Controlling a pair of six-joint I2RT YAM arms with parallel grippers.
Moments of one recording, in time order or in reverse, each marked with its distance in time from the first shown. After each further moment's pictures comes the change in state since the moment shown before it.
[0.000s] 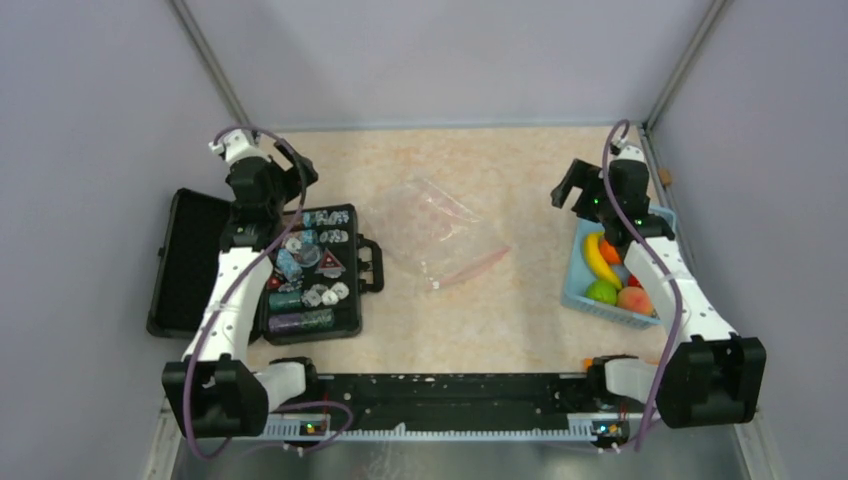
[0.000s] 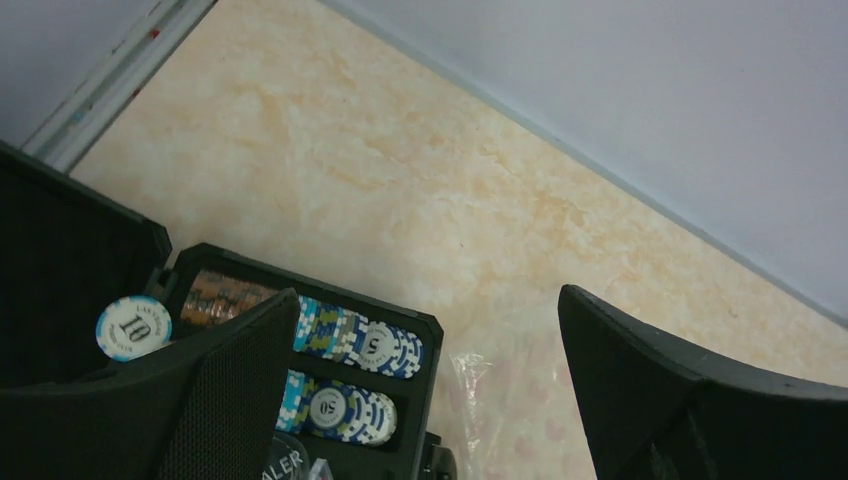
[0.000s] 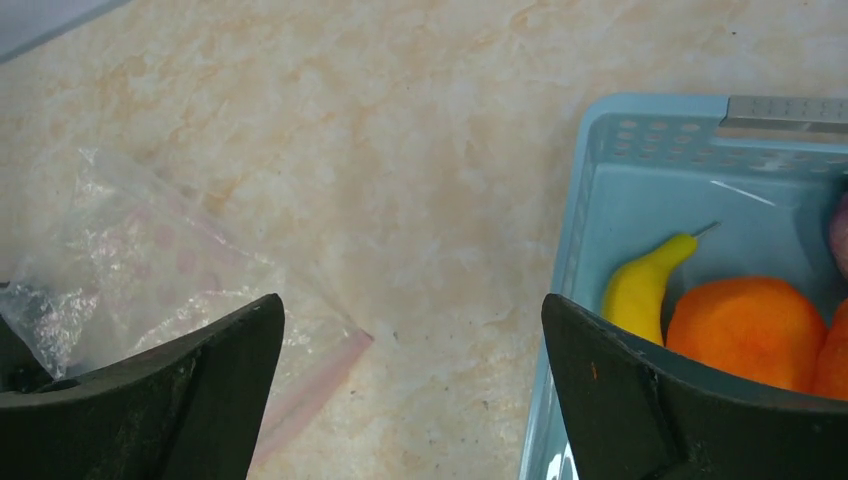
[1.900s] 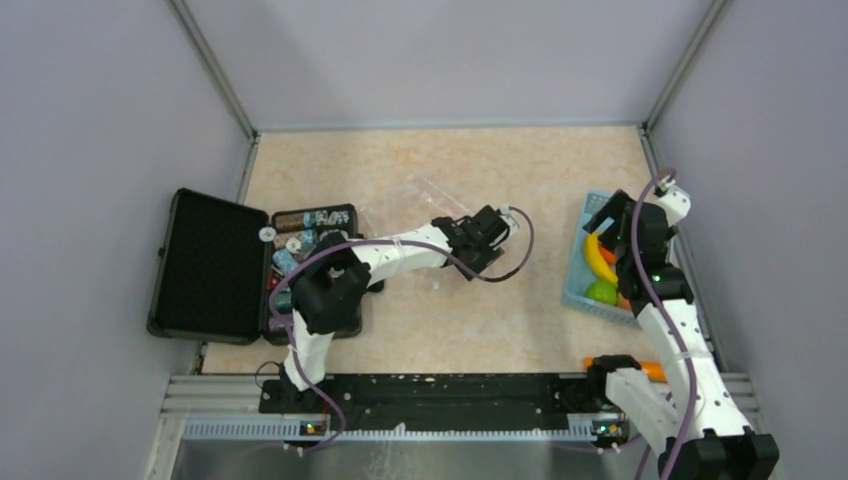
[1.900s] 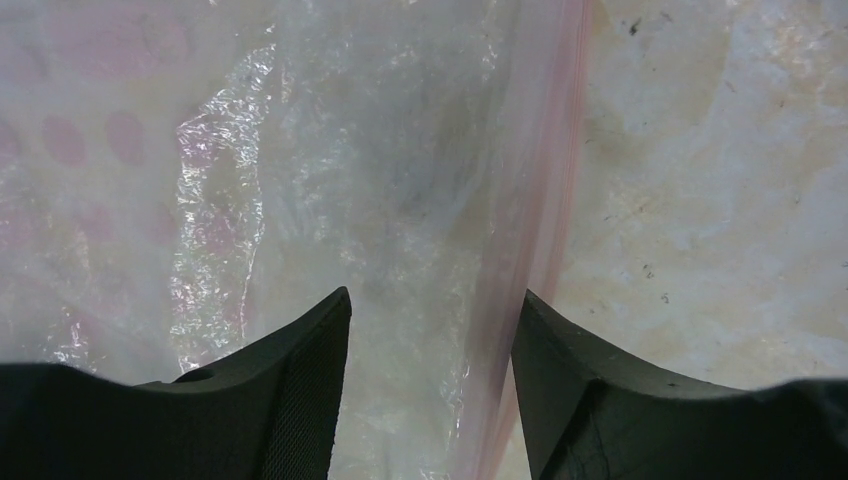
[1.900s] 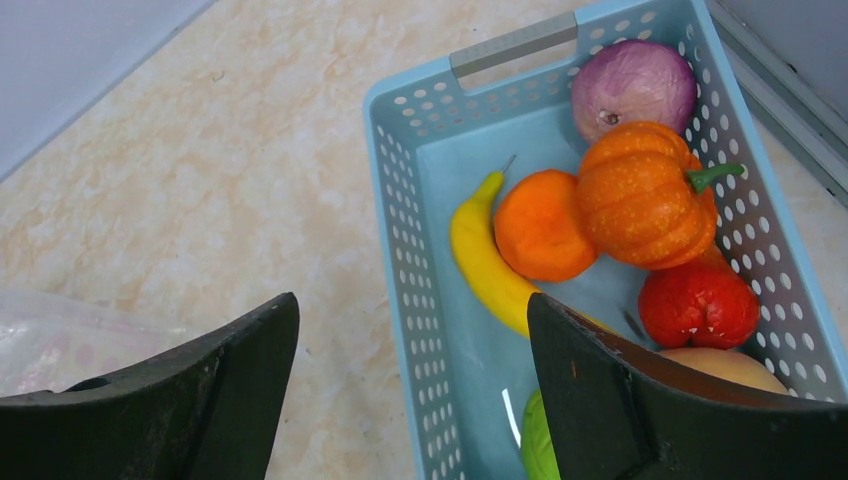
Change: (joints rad) left arm -0.988 0.834 0.485 -0.438 -0.140 0.517; right arm 0.000 -0.380 -0.196 -0.133 0.388 0.172
